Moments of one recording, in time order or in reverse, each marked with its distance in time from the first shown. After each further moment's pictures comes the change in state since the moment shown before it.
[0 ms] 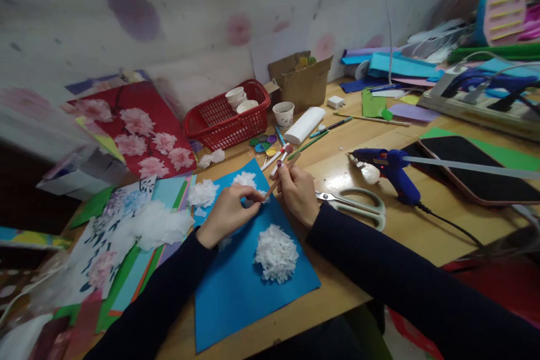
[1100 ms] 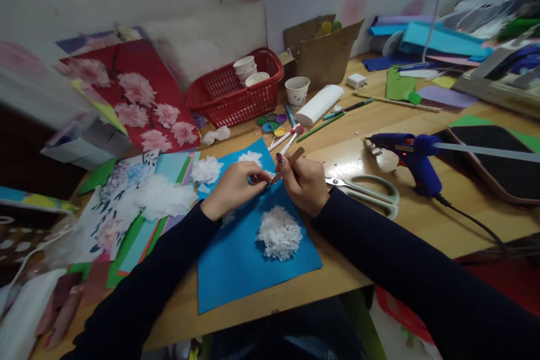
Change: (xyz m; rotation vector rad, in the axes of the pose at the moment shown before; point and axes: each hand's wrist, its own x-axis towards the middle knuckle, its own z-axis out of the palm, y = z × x) left_hand 0.006 -0.002 -0.001 -0.005 -0.070 0.064; right_hand -0.013 0.000 -0.007 -0.298 -0.103 -0.430
